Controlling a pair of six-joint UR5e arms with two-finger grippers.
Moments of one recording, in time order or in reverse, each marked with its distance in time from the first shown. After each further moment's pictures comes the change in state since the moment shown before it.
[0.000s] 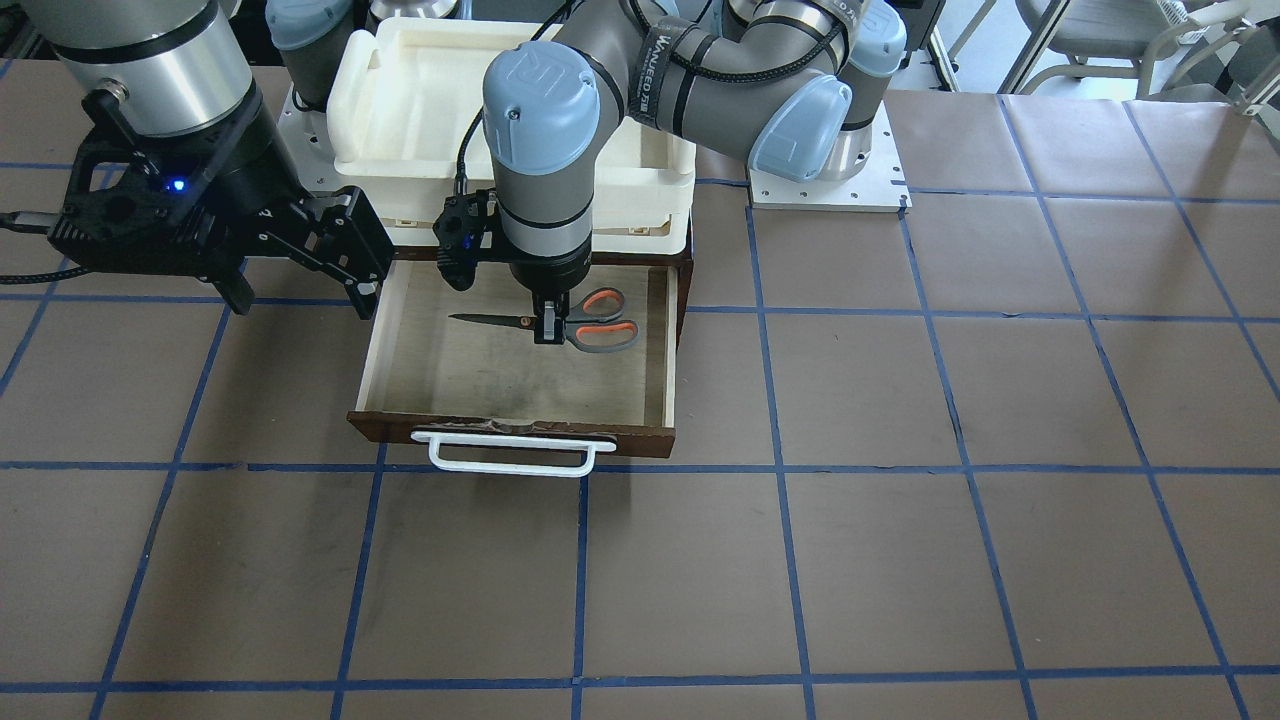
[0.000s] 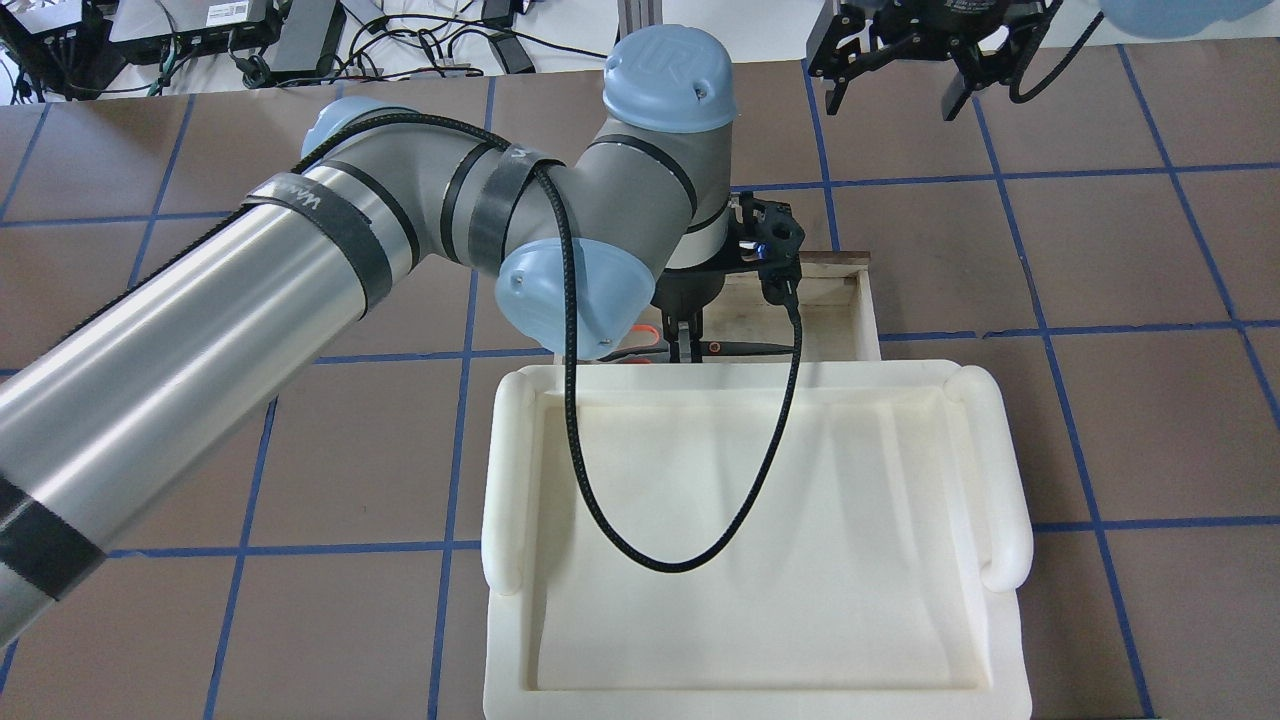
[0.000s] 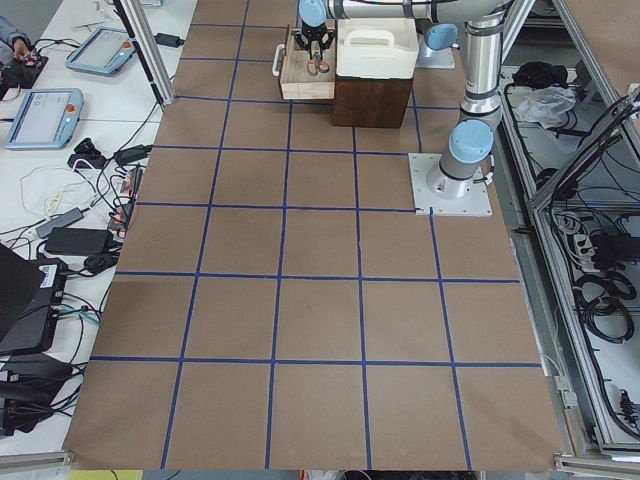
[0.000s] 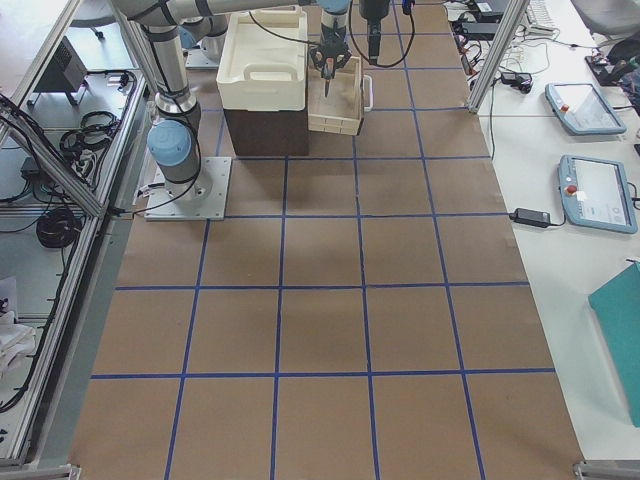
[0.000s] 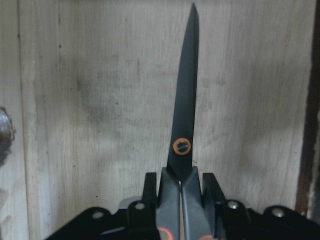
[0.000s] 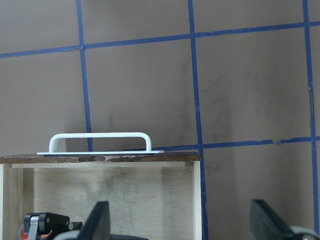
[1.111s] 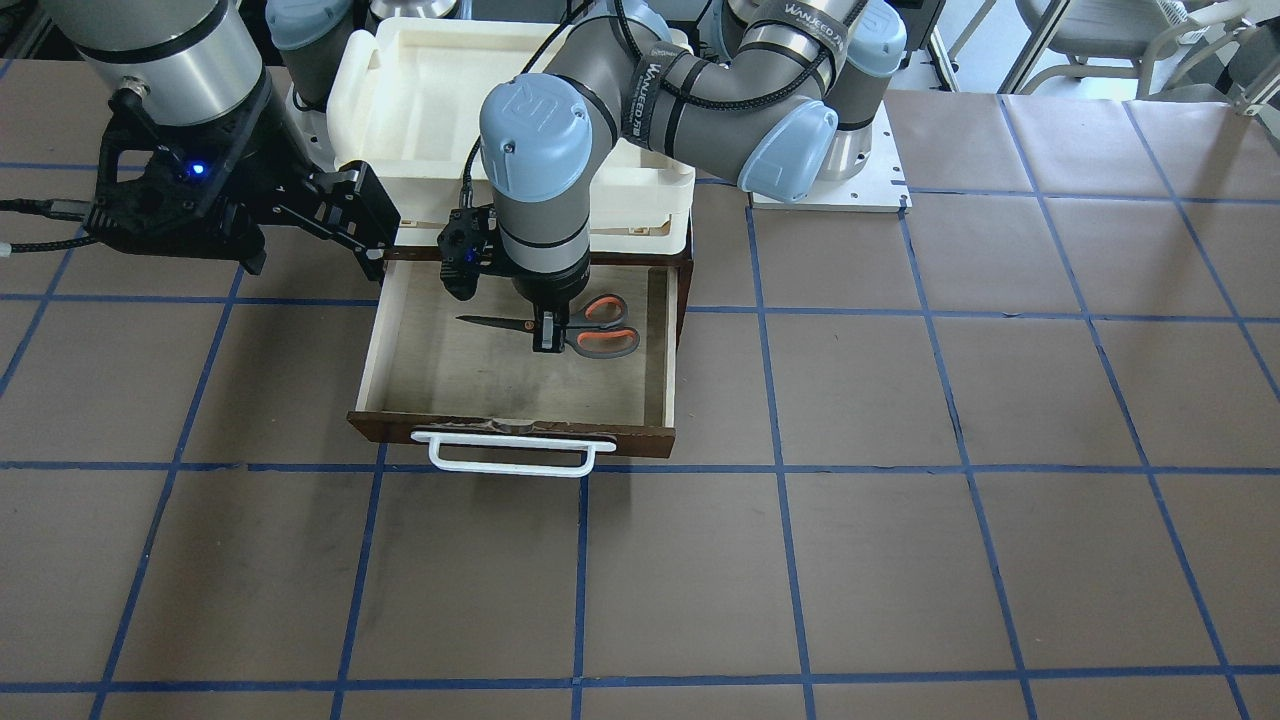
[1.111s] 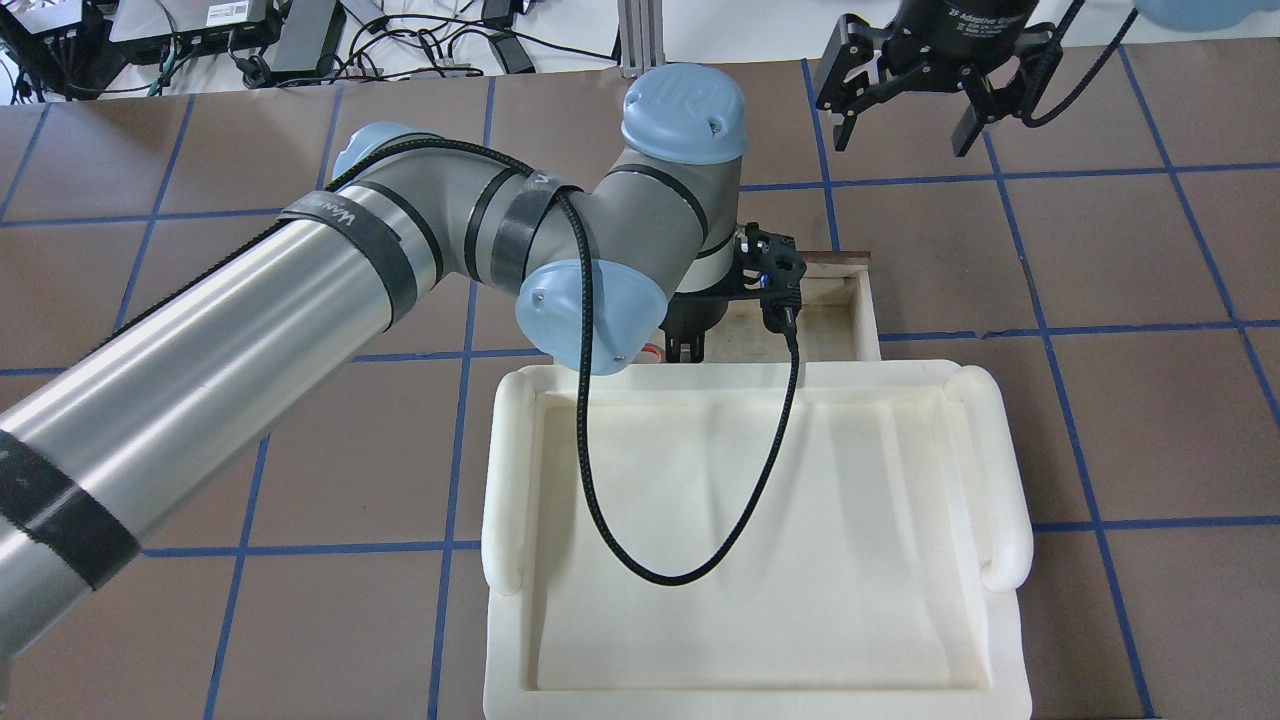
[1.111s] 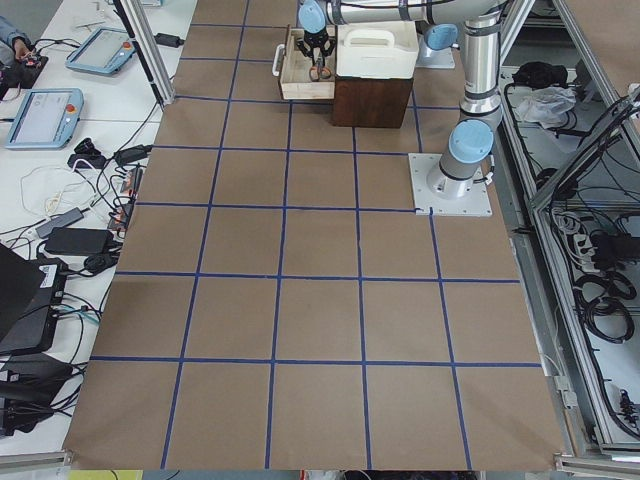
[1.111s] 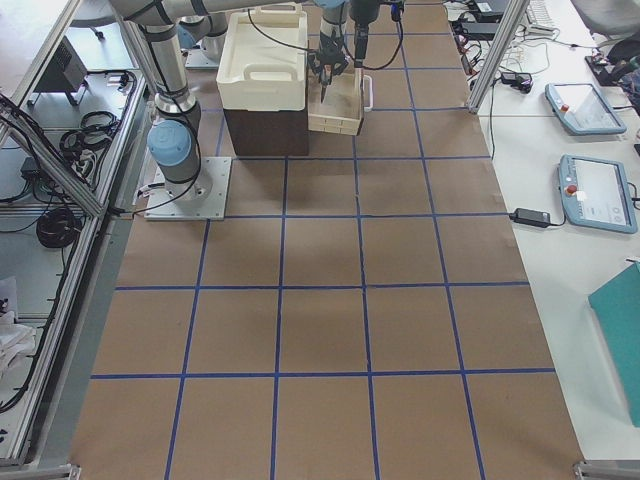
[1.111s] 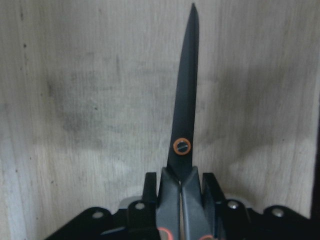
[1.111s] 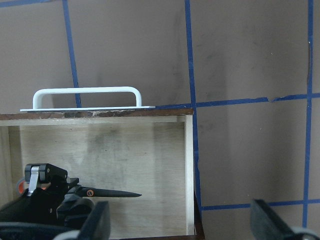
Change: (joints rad) left arm -0.004 -0.022 -0.020 0.005 0.001 0.046; right arm 0.000 -0.020 0.007 0.147 -0.010 0.001
